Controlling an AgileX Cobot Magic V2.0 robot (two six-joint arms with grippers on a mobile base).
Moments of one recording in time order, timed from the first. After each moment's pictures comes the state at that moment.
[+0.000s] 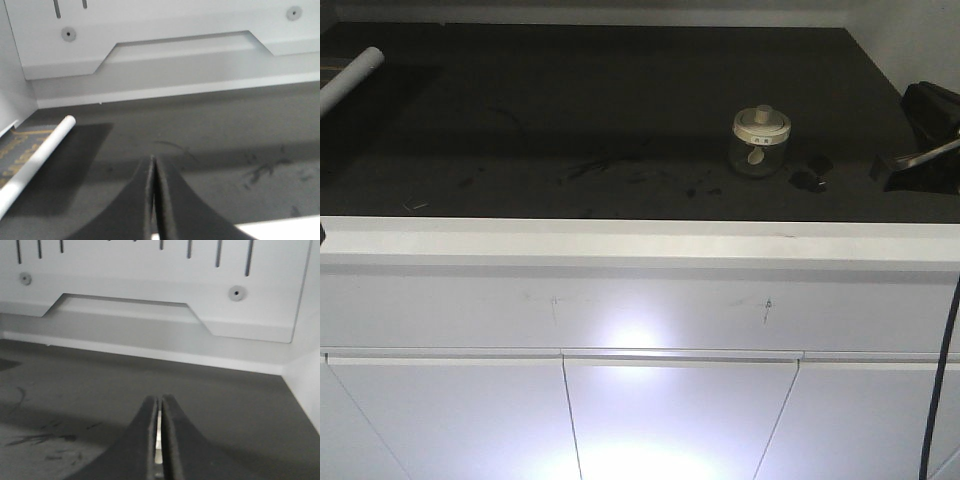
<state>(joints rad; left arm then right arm) -0.02 0.87 -0.53 0.10 -0.26 -0.01 -0.03 1.16 -0.67 -0.54 -0.54 0.41</state>
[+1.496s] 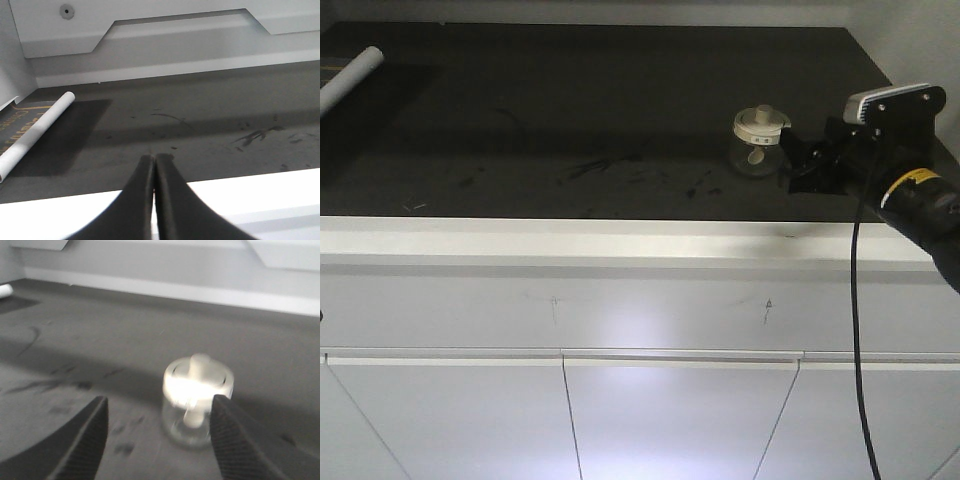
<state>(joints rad) -0.02 0.74 -0.35 0.10 -0.27 -0.01 0.03 1.65 -0.90 -0.53 -0.62 0.37</state>
